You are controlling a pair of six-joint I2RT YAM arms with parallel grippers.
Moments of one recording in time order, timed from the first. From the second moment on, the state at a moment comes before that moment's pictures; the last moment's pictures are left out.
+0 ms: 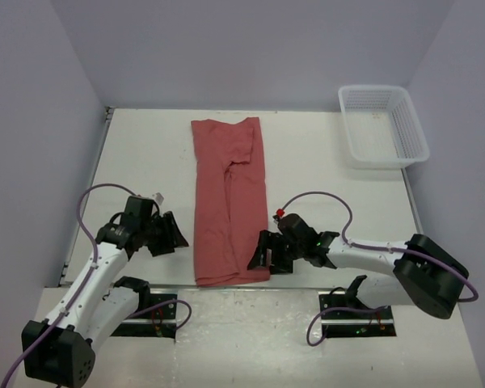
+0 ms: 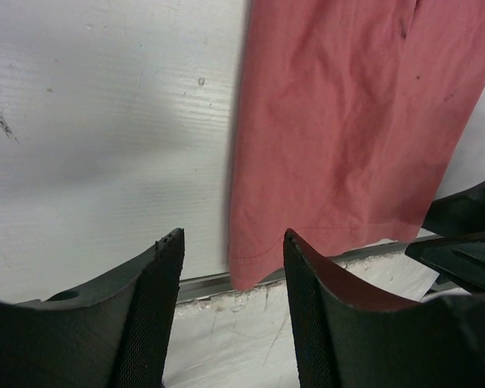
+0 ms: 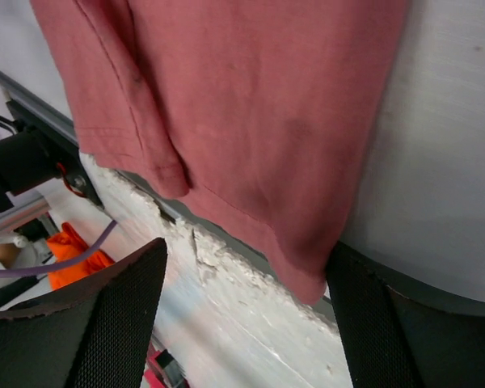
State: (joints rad) left arm -0.21 0.83 0.56 -0.80 0.27 -0.59; right arm 0.89 1.28 0.44 -0.07 -0.32 1.05
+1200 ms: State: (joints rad) left arm -0.24 0.87 0.61 -0.89 0.21 -0.56; right arm 1.05 1.20 0.38 -0.11 -0.11 1.37
